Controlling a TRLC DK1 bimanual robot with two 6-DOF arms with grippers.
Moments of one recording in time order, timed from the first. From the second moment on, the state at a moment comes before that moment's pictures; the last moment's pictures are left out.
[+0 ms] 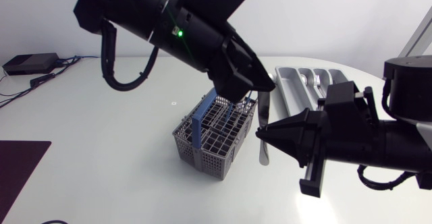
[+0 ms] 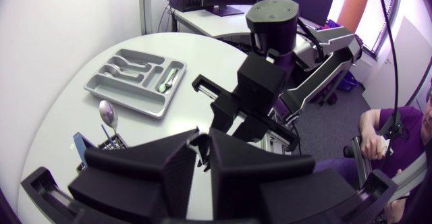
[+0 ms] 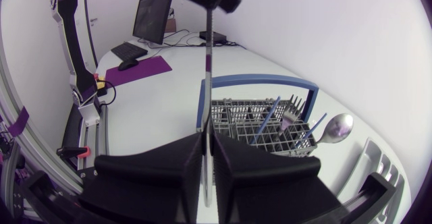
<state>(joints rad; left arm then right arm) -0.78 1.59 1.64 -0.82 0.56 0.35 0.50 0.86 0.61 -0.24 -0.51 -0.24</state>
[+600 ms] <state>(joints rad) -0.64 1.56 1.66 -0.69 0.34 0.26 -0.13 1.09 0.64 -0.34 -0.65 -0.51</state>
